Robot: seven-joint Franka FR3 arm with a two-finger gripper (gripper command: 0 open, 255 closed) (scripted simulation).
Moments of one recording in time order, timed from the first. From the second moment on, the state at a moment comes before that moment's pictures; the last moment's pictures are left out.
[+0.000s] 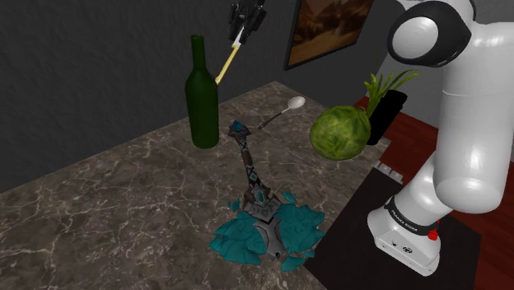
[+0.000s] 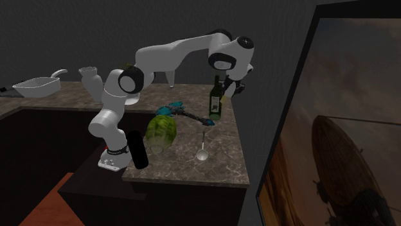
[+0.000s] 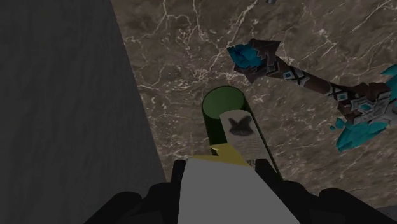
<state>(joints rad) 0.13 0.50 -0.17 -1.00 0.62 1.41 -1.45</state>
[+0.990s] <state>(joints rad) 0.03 0.09 -0.28 -1.56 0.52 1.42 -1.72</state>
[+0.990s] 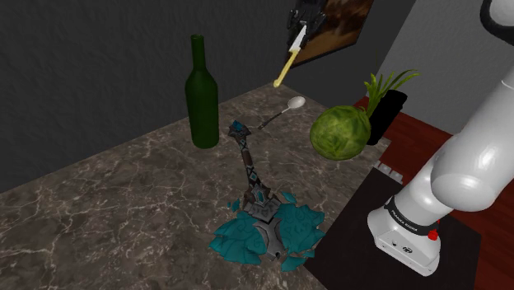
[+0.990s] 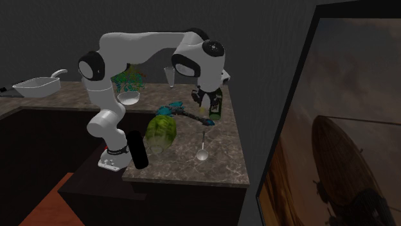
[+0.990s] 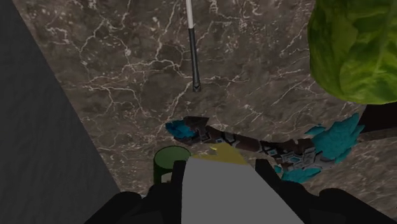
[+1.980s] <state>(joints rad) -0.06 -0.05 -0.37 -1.78 0.42 1.42 -1.93</state>
